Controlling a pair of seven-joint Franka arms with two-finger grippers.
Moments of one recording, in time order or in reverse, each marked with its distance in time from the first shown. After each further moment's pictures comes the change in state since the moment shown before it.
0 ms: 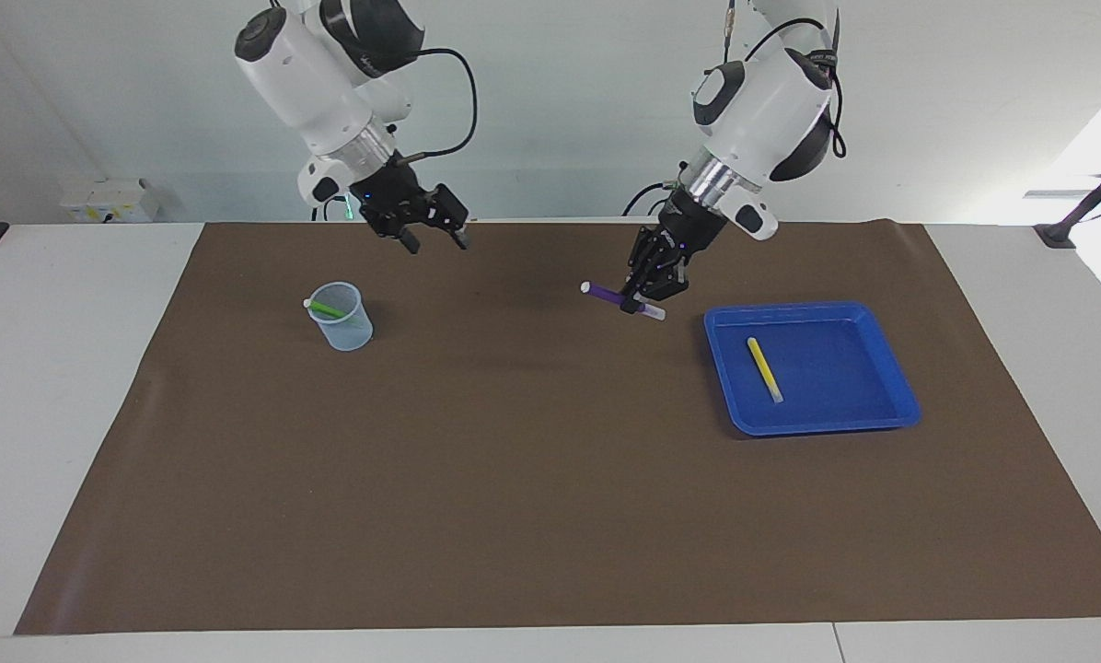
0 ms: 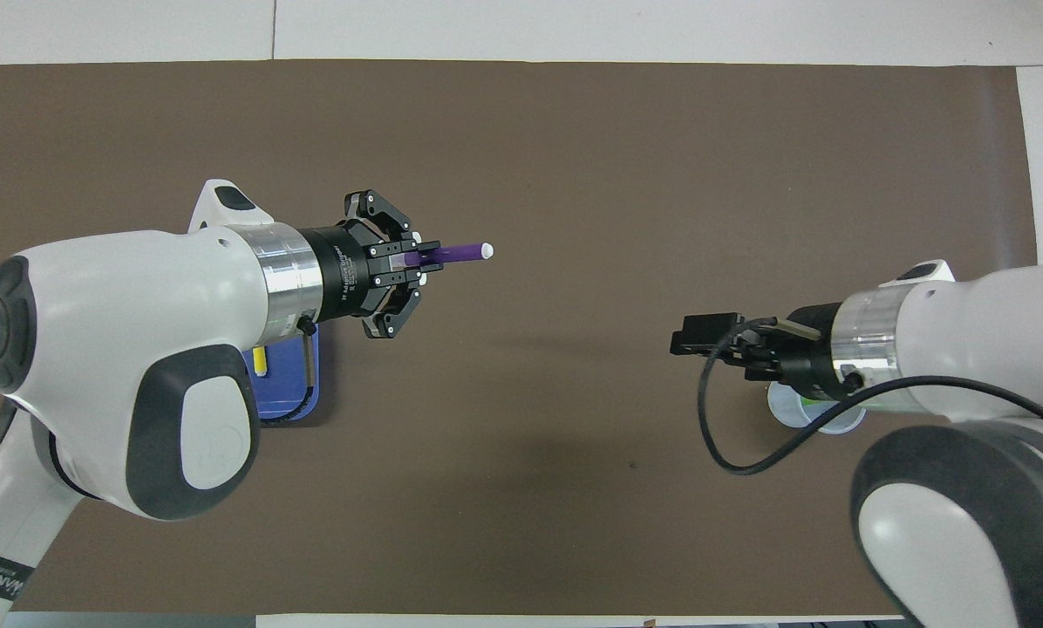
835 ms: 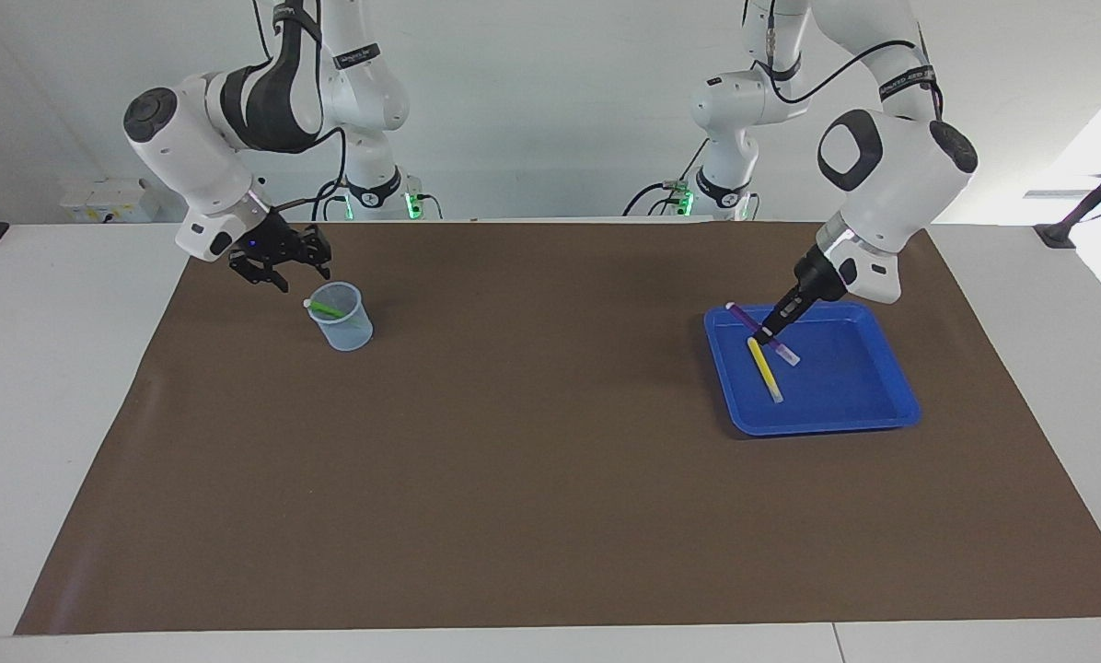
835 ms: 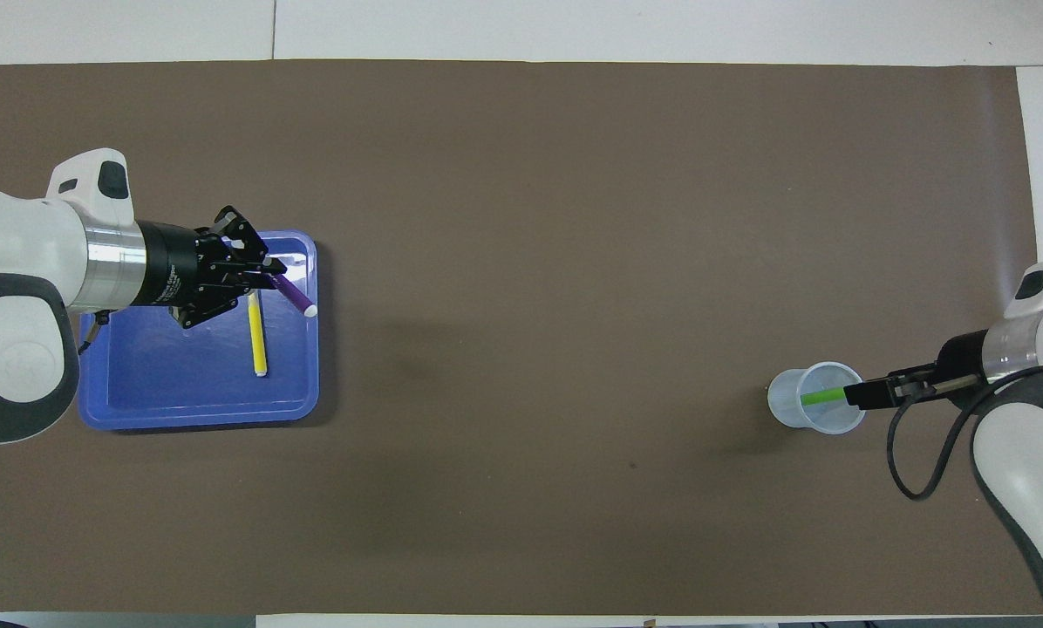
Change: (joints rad) left arm 0.342 0.073 0.006 -0.029 0.205 -0.253 1.114; right arm -0.326 0.014 0.000 -0.254 -0.224 0.086 -0.666
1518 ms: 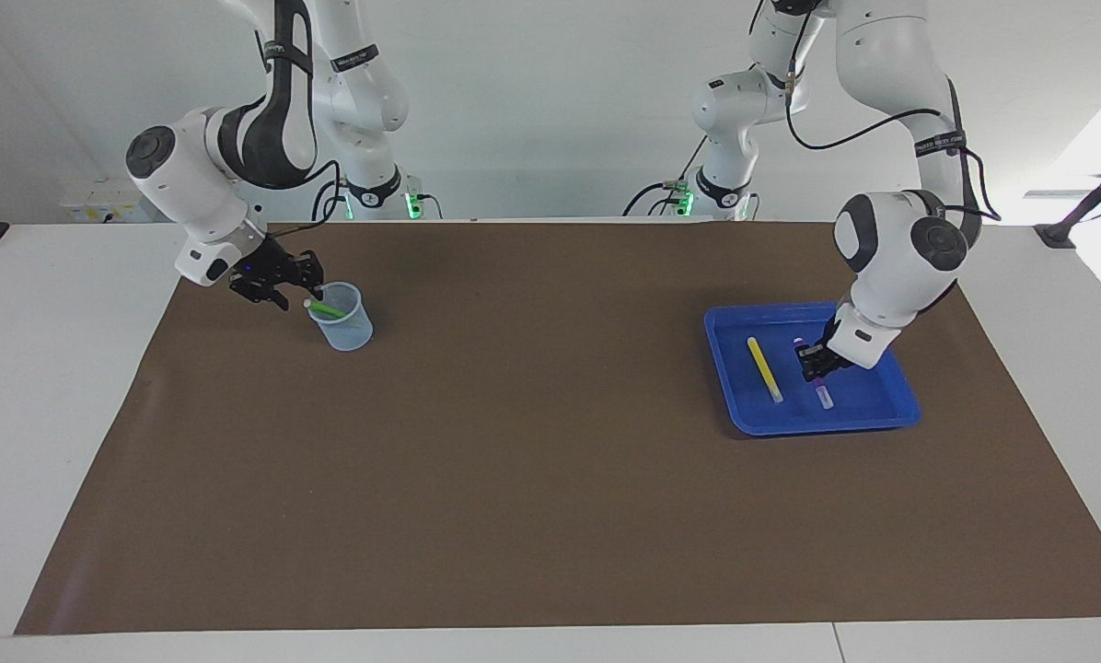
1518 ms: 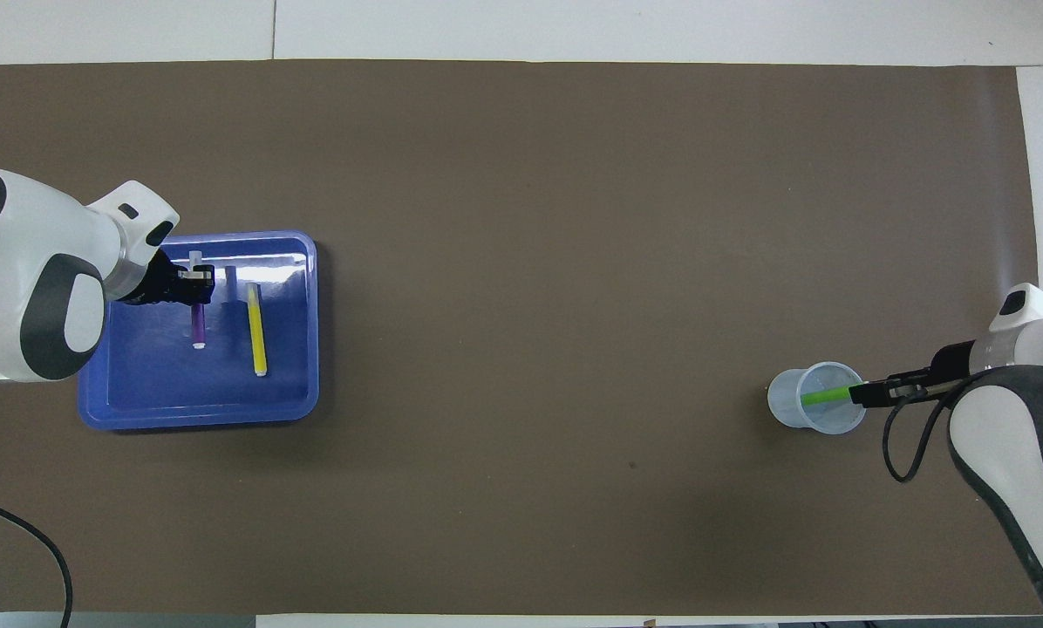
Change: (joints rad) left arm 0.068 0.206 0.001 0.002 0.408 0.089 0.391; right arm -0.014 0.060 0.003 -0.016 0.000 0.083 0.000
